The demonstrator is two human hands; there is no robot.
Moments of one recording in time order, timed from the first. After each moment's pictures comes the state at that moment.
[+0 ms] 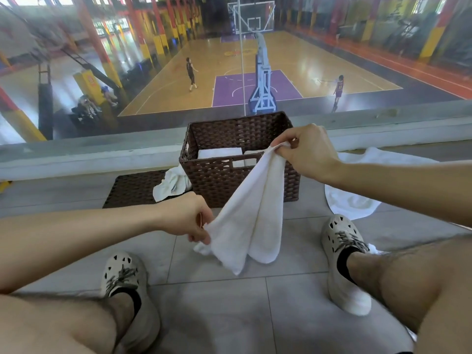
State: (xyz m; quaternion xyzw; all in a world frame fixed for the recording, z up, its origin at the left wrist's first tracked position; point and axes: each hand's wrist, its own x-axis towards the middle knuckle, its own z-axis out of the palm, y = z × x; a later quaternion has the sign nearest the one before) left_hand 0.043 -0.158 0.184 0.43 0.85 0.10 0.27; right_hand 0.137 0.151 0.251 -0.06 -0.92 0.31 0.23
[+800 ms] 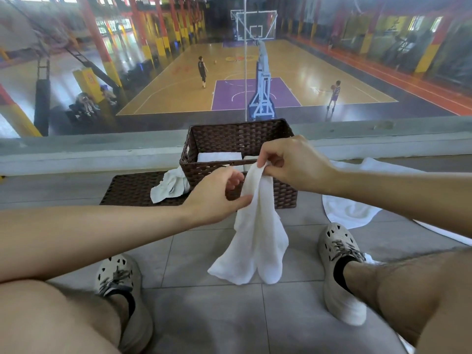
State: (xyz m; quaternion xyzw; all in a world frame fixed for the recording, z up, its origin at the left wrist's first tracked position) left_hand 0.067 -0.094 0.190 0.35 0.87 0.34 -0.01; right_hand 0.143 0.132 0.268 0.15 -0.95 0.22 0.18
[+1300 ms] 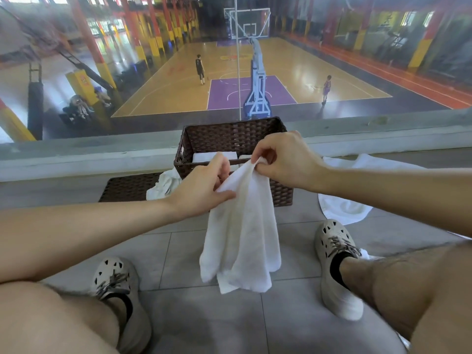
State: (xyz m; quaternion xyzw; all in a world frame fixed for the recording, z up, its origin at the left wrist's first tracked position) left_hand 0.057 -0.102 0.215 0.41 0.86 0.29 -0.03; right_hand 0.140 0.129 0.266 0.10 -0.94 0.23 0.21
